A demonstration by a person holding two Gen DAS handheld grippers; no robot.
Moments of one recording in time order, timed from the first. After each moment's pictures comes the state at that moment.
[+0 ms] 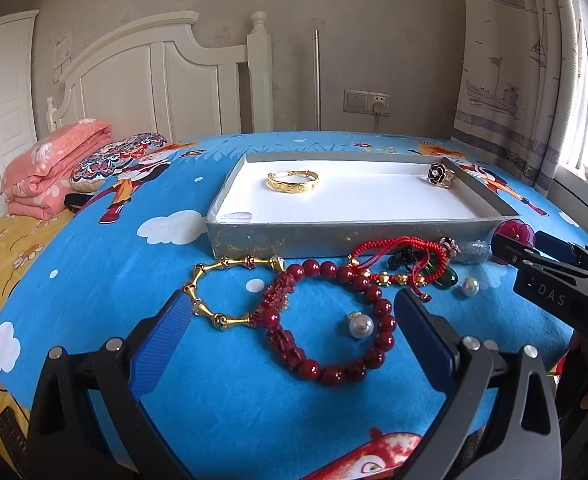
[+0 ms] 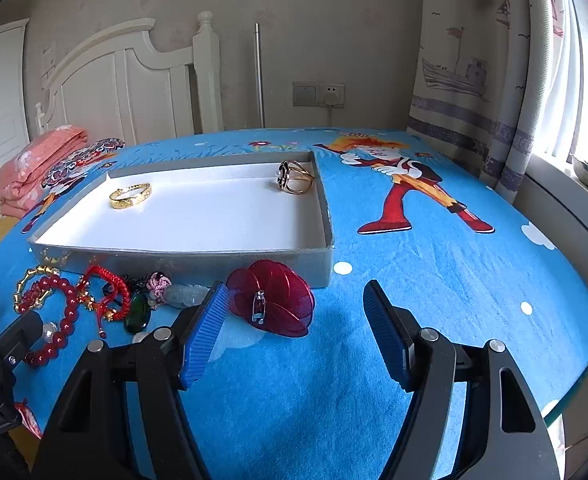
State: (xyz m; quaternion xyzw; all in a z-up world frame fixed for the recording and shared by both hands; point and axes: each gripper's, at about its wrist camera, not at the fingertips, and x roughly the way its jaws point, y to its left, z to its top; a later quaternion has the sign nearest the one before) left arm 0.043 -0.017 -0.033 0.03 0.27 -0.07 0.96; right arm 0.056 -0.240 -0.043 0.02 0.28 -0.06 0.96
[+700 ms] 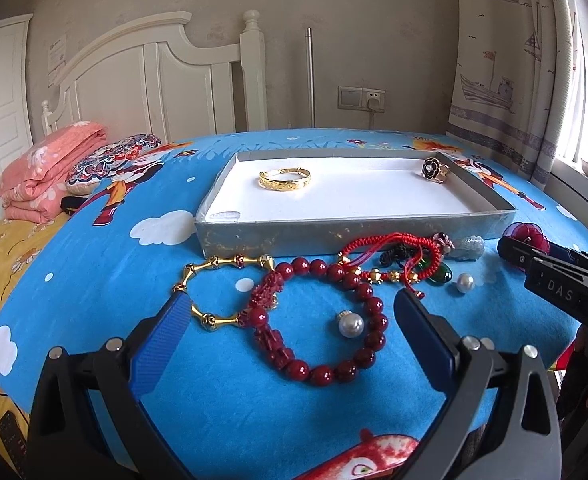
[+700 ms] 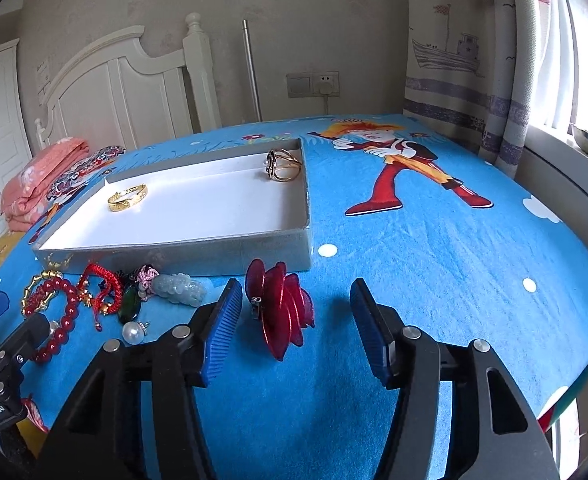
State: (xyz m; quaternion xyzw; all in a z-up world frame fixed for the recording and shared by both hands) left arm 0.042 -0.024 -0.034 0.04 0.27 -0.07 0.96; right arm 0.051 -0.256 -0.049 0.05 0.29 -0.05 0.95
